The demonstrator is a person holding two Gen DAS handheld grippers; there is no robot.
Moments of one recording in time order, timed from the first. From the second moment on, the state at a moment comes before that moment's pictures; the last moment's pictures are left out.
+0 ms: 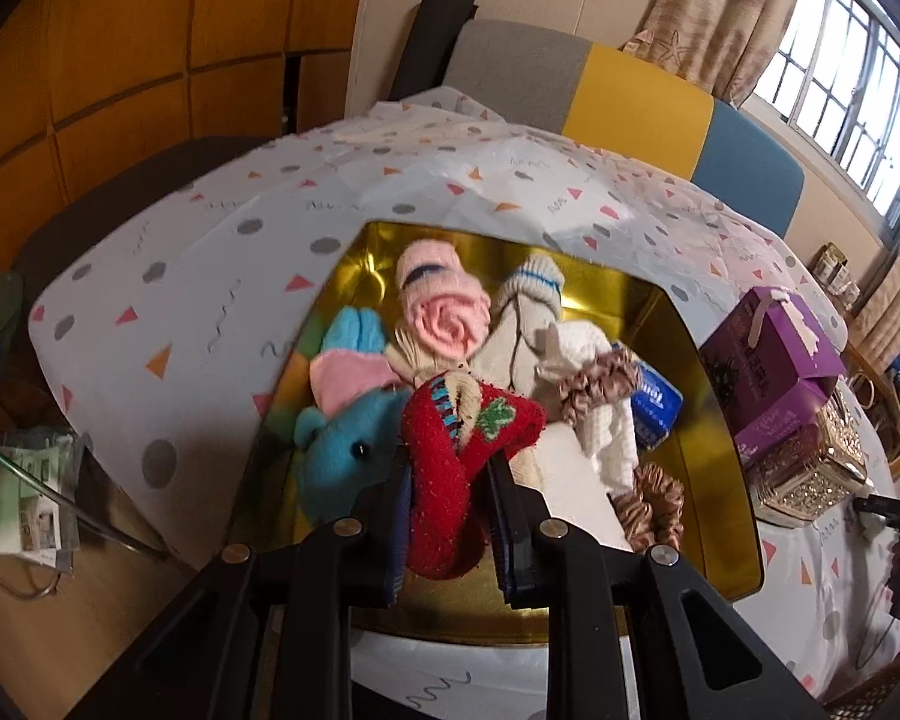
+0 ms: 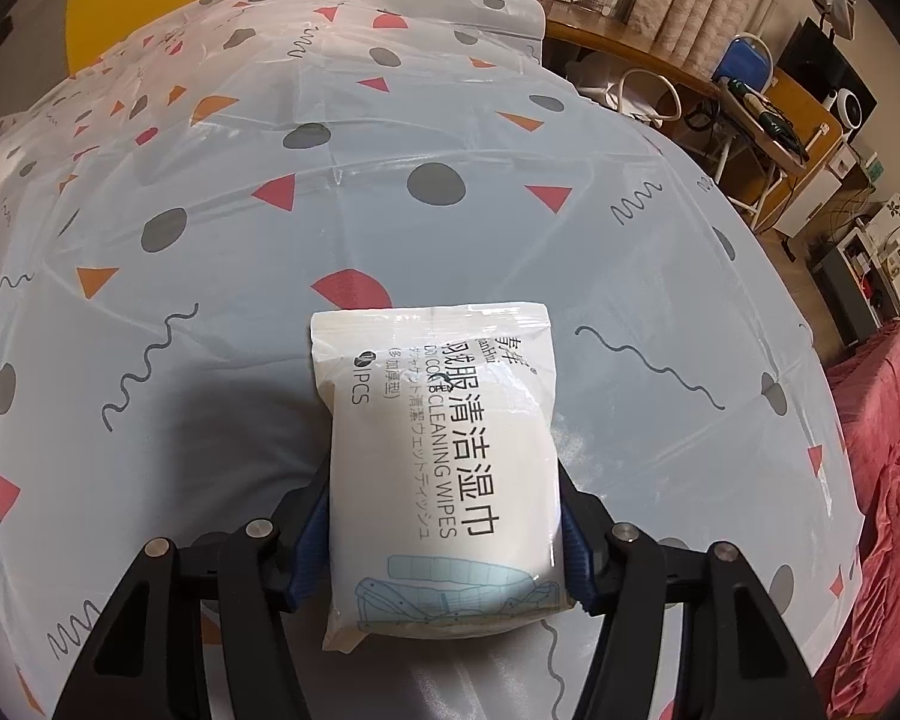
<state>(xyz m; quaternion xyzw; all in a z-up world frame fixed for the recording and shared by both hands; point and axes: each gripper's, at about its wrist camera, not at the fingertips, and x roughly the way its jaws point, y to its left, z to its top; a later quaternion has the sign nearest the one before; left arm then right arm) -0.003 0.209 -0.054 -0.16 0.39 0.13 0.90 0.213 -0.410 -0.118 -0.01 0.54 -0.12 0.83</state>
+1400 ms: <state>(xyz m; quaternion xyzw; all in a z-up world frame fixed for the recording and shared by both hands) 0.004 0.167 -0.037 -0.09 0.38 0.13 0.91 0.215 -0.417 -0.118 0.03 0.56 -0.12 0.82</state>
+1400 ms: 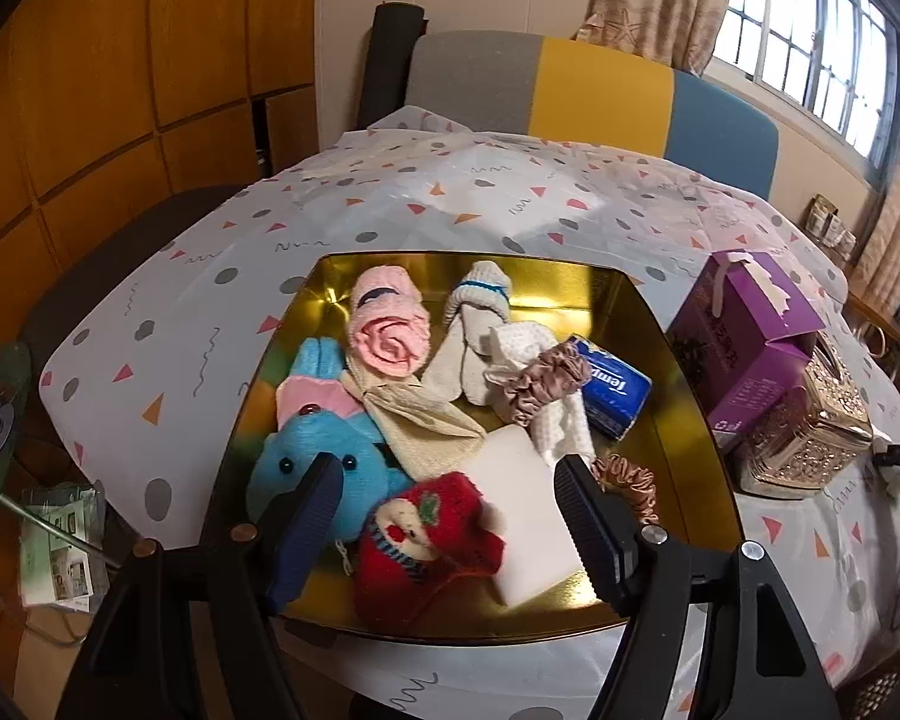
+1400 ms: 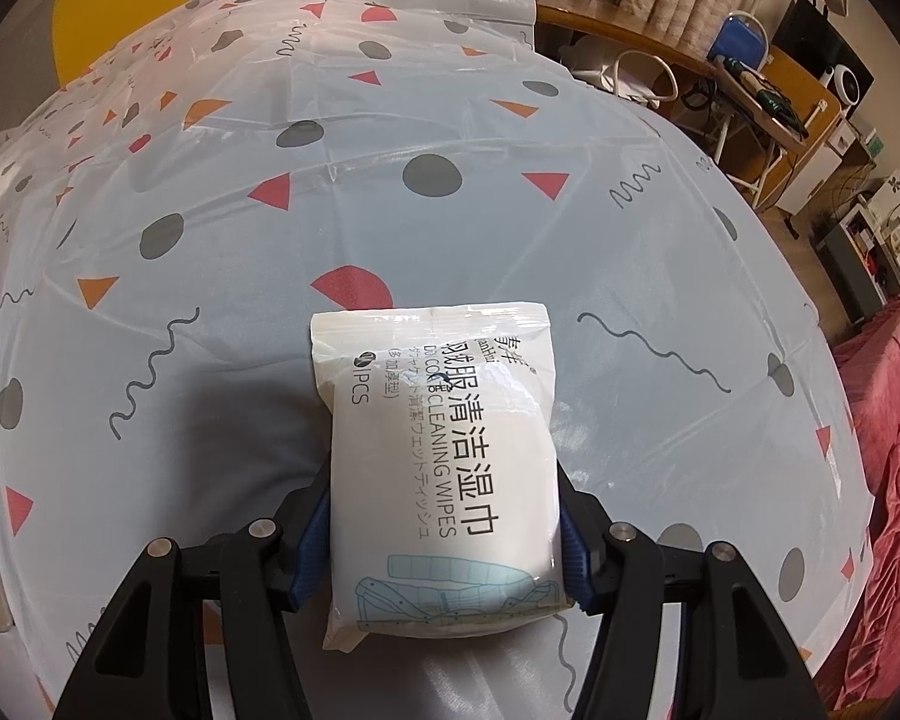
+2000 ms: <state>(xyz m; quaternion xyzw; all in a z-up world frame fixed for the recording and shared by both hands) 0.005 0.158 -0.037 -0.08 0.38 0.10 0.91 0.238 -0.372 -0.066 0.09 0.54 -0.04 0.84</state>
